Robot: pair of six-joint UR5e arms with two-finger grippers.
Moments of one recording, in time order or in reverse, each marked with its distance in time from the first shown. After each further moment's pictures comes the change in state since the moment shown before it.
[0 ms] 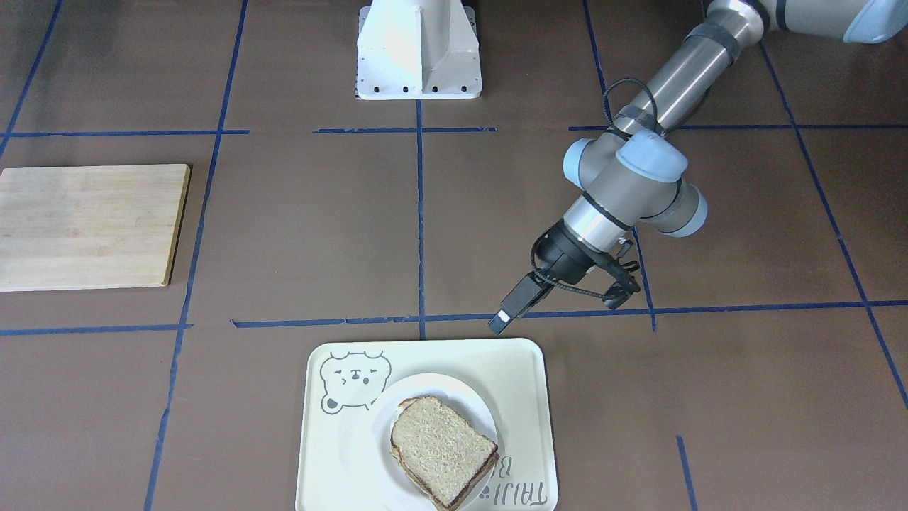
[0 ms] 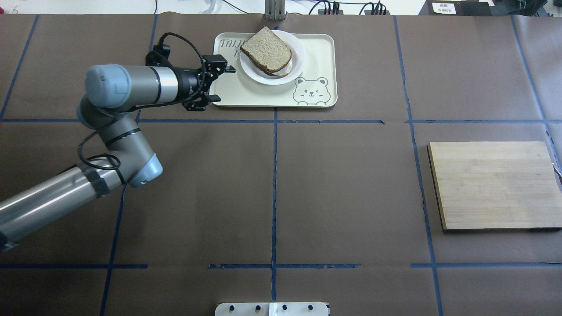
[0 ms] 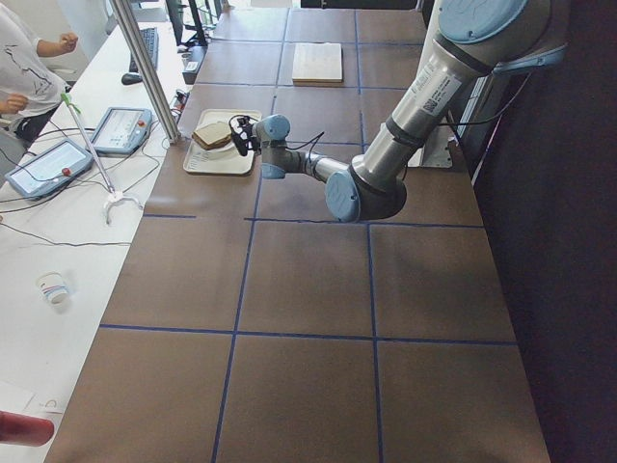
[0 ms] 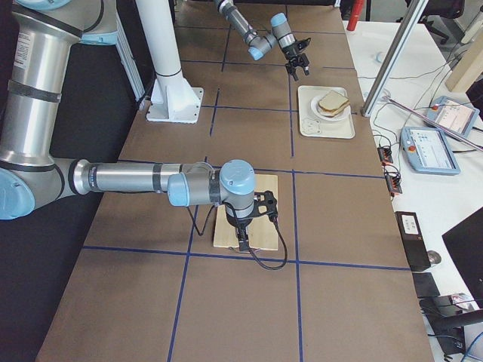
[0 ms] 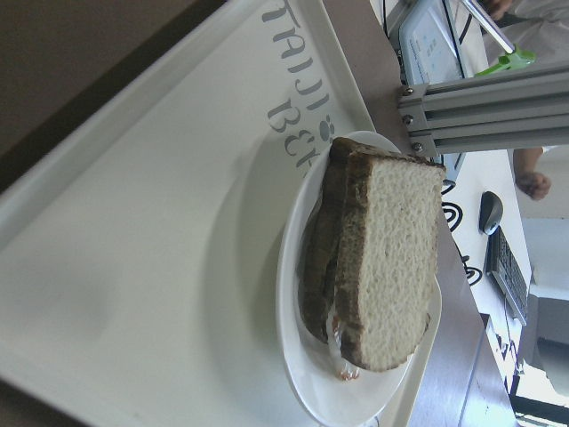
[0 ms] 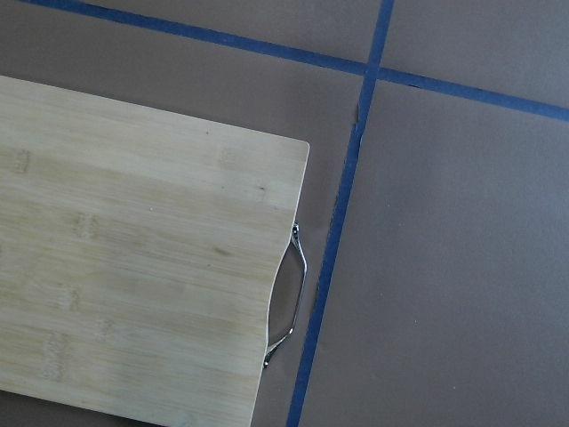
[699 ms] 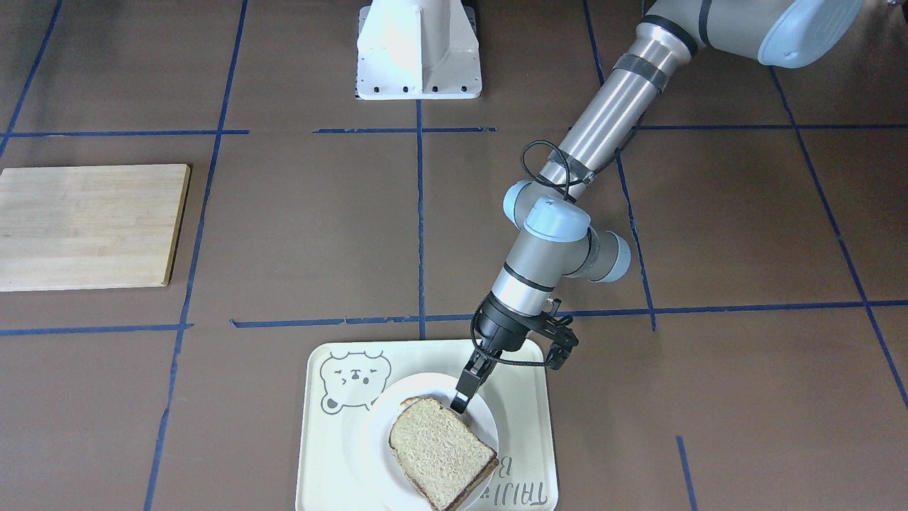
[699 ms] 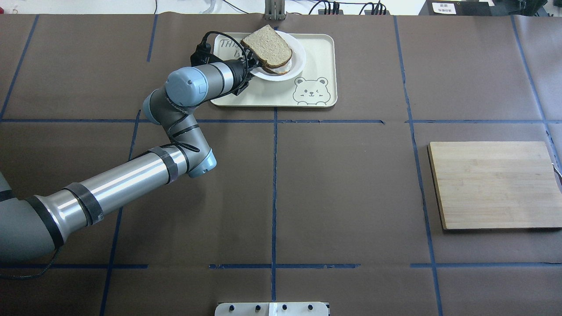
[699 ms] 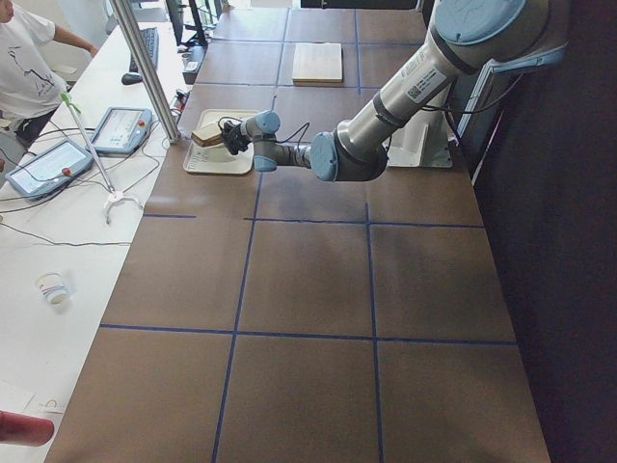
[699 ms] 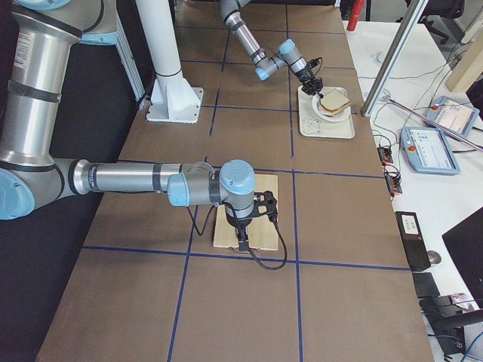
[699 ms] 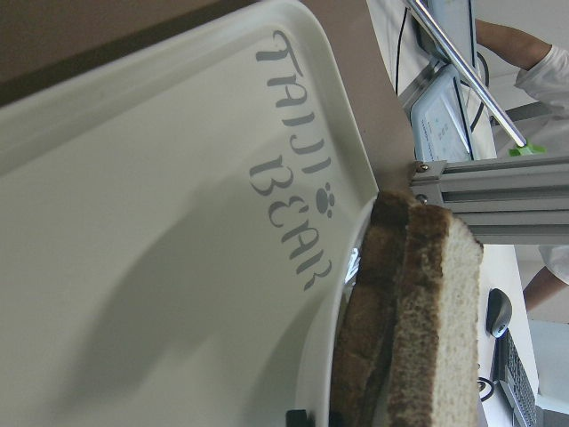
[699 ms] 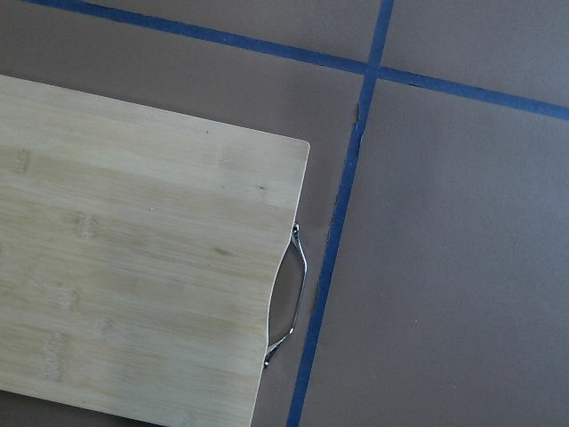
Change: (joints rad) left arm 0.087 -0.395 0.613 -0.127 0.320 -0.135; right arm 0.000 0.000 0.001 -0.001 0.000 0.000
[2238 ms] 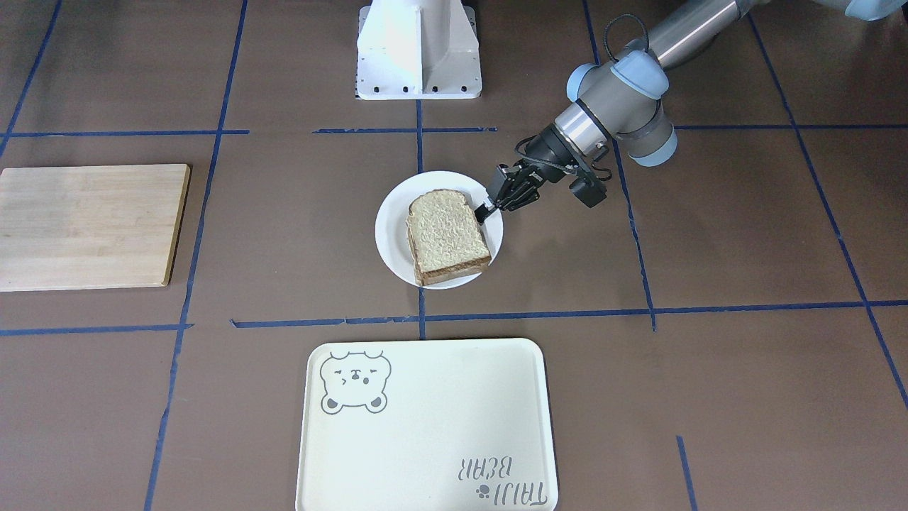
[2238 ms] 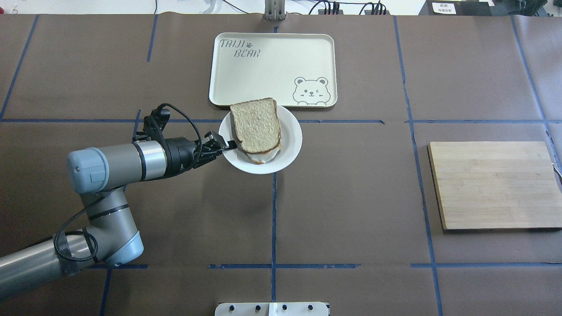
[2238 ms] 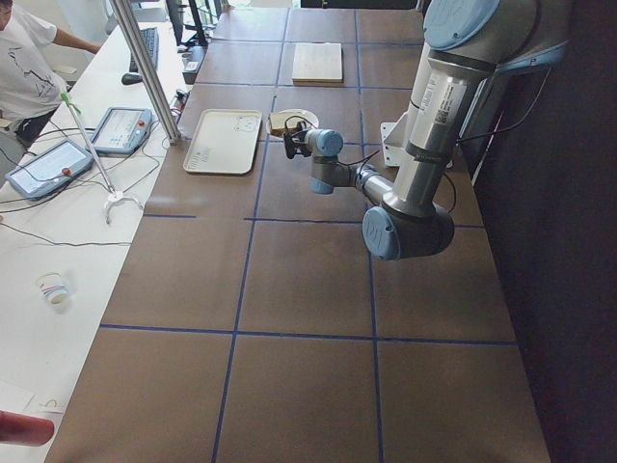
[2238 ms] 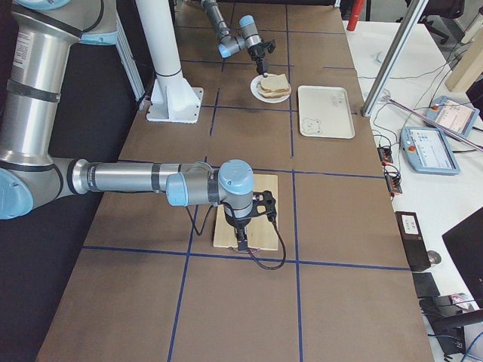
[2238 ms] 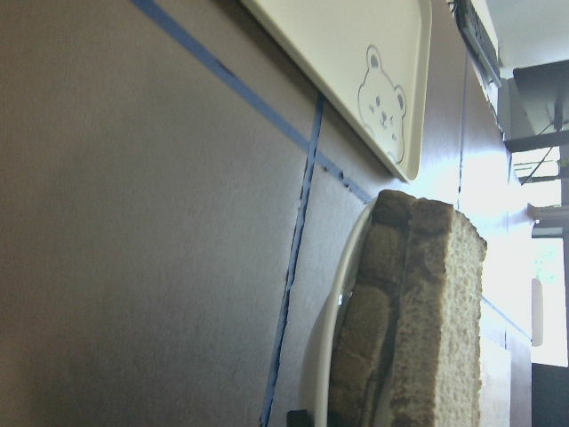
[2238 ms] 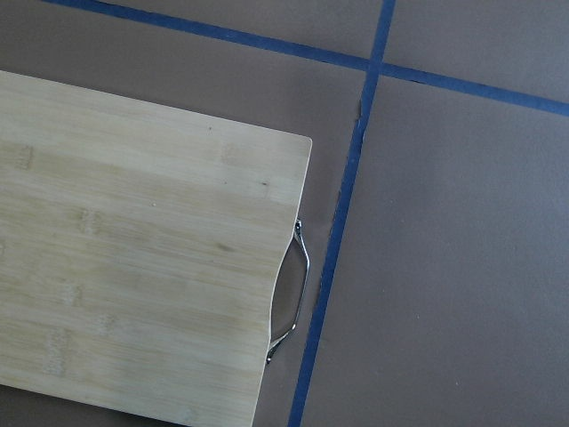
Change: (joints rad) left arm 0.141 0.586 -0.848 0.004 -0.117 0.286; right arm 0.000 -0.007 0.006 0.000 0.003 -0.002
